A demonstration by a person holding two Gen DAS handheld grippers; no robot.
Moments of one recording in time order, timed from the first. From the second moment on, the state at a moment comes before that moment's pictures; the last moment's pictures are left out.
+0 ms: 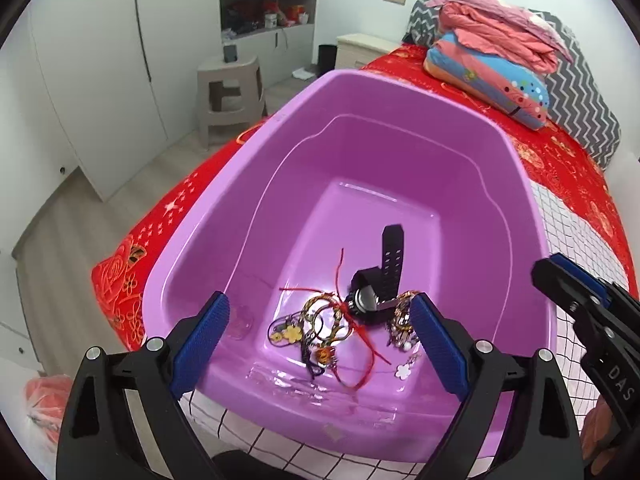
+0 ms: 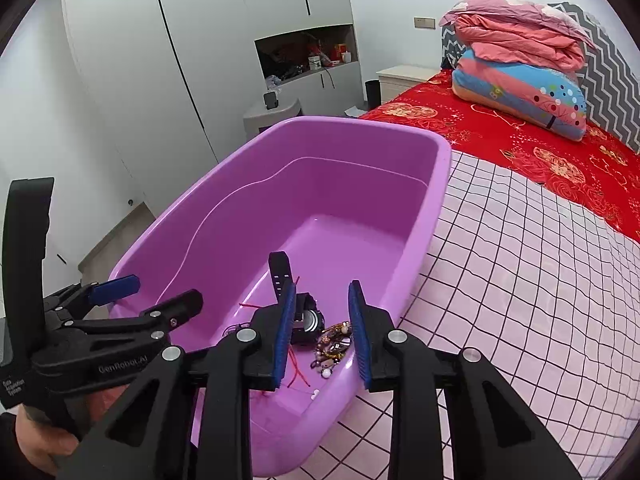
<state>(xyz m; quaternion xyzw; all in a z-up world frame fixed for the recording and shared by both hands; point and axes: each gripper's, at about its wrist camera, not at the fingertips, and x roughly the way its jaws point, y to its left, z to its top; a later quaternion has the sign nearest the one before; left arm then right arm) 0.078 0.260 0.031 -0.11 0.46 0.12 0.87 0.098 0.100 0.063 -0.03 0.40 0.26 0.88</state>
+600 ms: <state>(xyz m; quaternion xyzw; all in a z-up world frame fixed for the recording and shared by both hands) 0.058 0.242 0.049 -0.10 0.45 0.15 0.87 0.075 0.069 0.064 -0.01 0.40 0.25 0.88</state>
